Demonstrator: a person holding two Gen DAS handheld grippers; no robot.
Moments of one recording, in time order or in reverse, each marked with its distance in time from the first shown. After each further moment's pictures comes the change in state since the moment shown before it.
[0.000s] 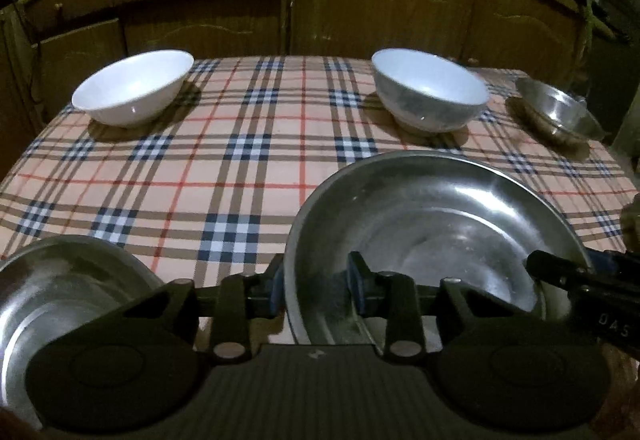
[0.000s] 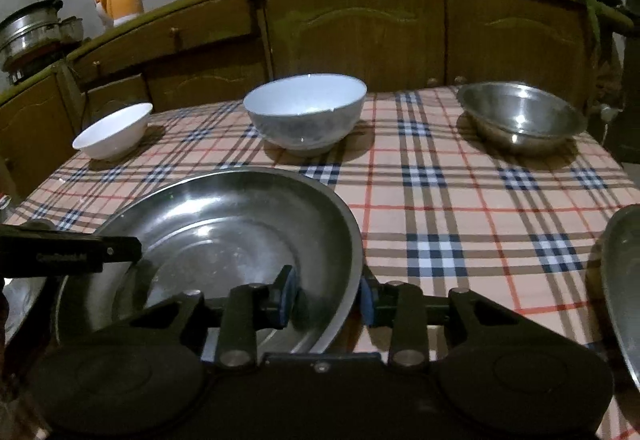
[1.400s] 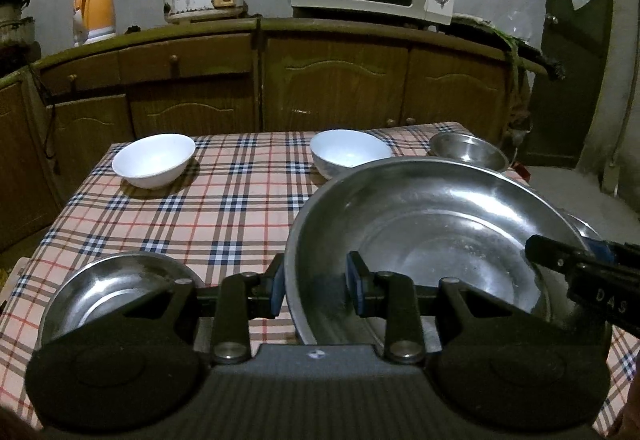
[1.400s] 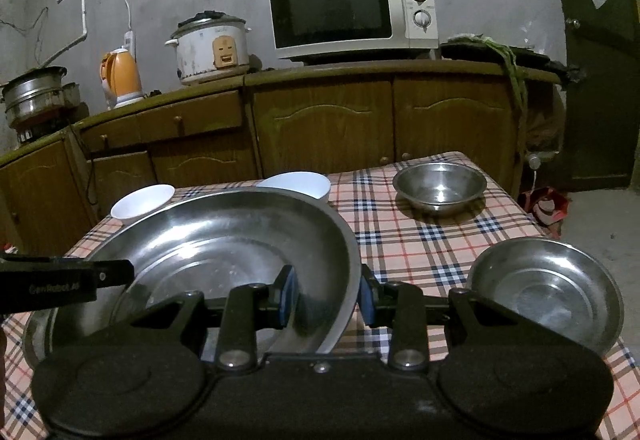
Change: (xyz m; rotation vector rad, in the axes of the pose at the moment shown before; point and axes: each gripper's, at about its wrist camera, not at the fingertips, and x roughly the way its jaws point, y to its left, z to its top) left arm -0.140 -0.035 -0.021 0.048 -0.172 -0.045; right arm -0.170 0.010 -0.004 0.053 -0.192 -0.076
